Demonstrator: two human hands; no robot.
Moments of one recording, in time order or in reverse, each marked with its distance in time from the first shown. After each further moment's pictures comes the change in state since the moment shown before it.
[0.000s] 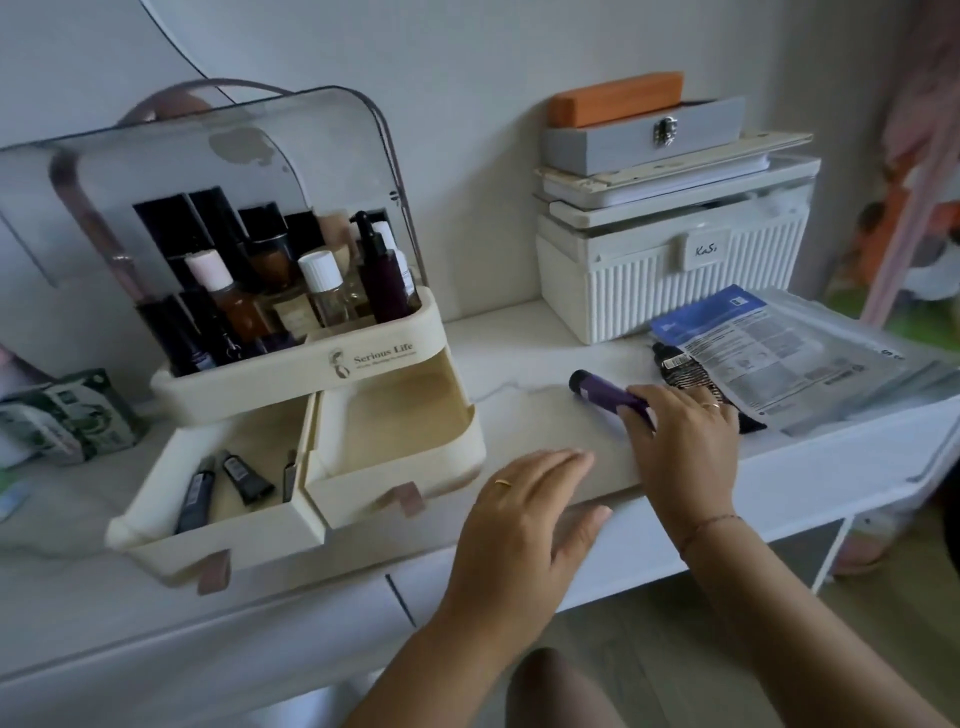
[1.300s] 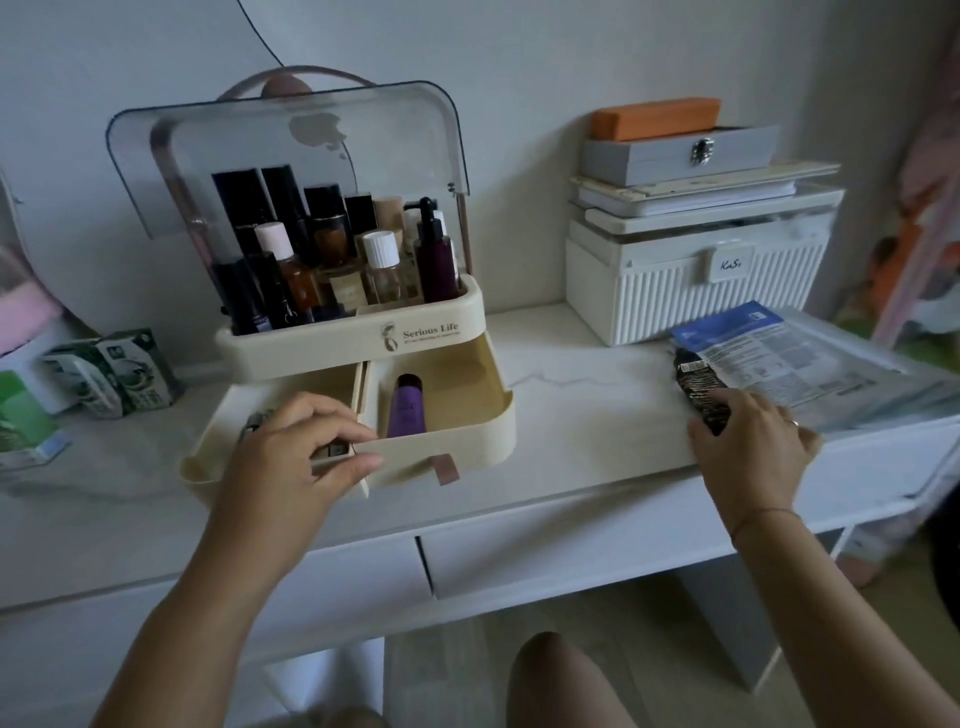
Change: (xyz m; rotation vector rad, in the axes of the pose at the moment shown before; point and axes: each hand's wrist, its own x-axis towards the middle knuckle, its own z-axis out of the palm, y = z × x) left_hand -0.048 -0.096 -0.135 0.053 0.205 -0.287; right_hand -0.001 0.030 -0.005 -0.140 0.043 0.197
